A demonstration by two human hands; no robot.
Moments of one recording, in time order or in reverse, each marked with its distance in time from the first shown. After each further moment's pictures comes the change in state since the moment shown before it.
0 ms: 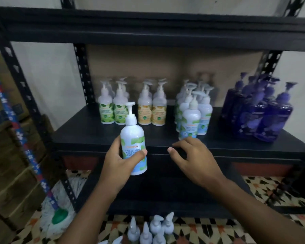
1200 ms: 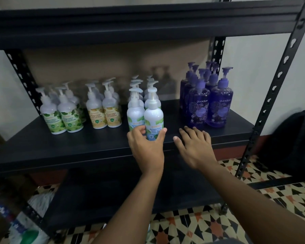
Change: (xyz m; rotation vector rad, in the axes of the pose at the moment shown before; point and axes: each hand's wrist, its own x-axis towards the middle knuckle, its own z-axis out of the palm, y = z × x) left_hand 0.017 -0.024 0.242 0.227 0.379 0.265; right_hand -0.015 0.163 -0.029 -0.326 -0.047 0.300
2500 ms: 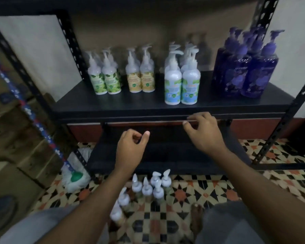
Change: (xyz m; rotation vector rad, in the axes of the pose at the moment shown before) left_hand -0.016 -0.079 -0.192 0.363 -0.305 -0.077; right_hand -0.077 -0.080 -0.006 0.524 0.001 0.011
